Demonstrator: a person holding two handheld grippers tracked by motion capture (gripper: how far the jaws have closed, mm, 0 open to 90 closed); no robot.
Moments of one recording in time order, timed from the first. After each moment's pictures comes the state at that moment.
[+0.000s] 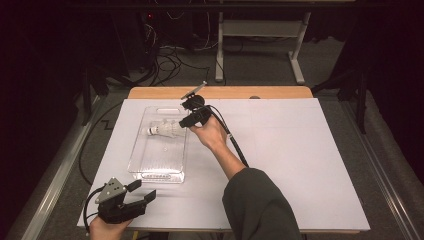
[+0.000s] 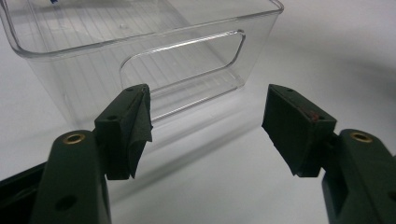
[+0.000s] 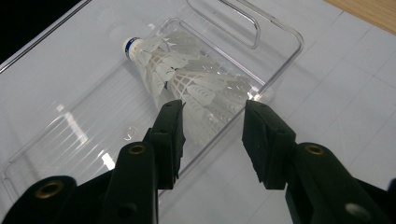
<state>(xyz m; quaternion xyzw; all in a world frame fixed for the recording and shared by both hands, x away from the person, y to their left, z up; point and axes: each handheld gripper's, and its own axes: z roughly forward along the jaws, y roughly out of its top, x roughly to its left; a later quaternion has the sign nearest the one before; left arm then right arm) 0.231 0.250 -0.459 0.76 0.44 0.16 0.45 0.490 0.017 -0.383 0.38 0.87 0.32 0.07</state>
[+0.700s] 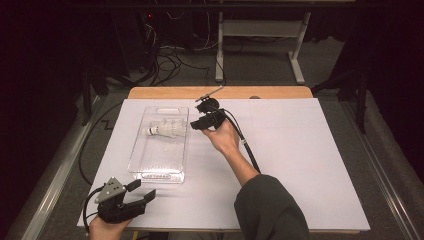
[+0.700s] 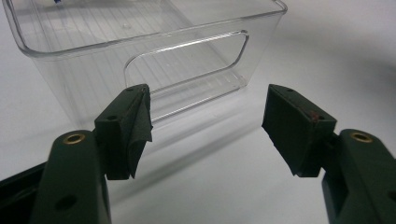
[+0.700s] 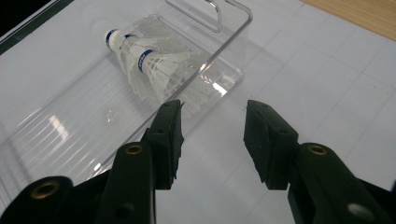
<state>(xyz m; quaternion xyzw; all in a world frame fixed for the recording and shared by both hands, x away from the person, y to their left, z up) 0.232 0.251 -0.459 0.76 0.44 0.16 0.46 0.480 -0.023 -0.387 0.38 0.85 0.34 0.09</state>
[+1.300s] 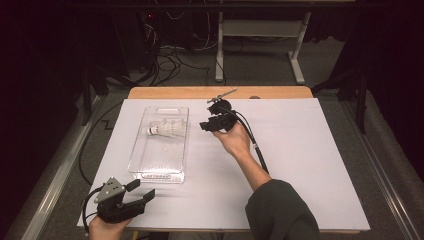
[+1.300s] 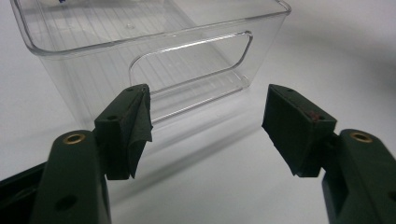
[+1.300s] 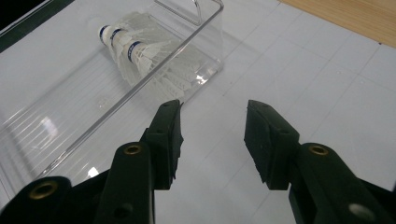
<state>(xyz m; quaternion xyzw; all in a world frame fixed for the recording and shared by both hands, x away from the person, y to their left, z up) 0.232 0.252 -0.459 0.75 0.44 0.16 0.45 0.470 -0.054 -0.384 0.38 0.84 0.36 0.10</state>
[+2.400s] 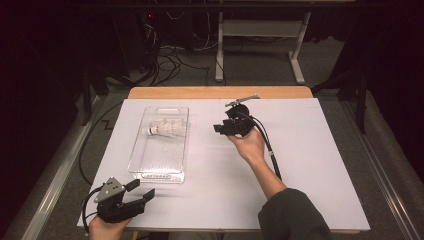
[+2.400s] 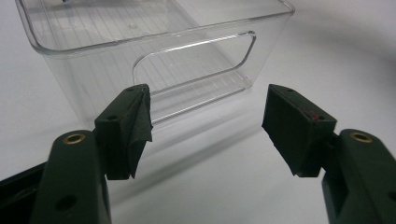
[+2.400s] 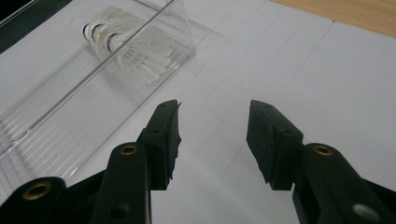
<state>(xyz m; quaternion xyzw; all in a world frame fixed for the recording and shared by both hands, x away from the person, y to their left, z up) 0.232 0.252 -0.459 0.75 0.45 0.16 0.46 0.457 -0.099 -0.390 0.41 0.82 0.38 0.11</state>
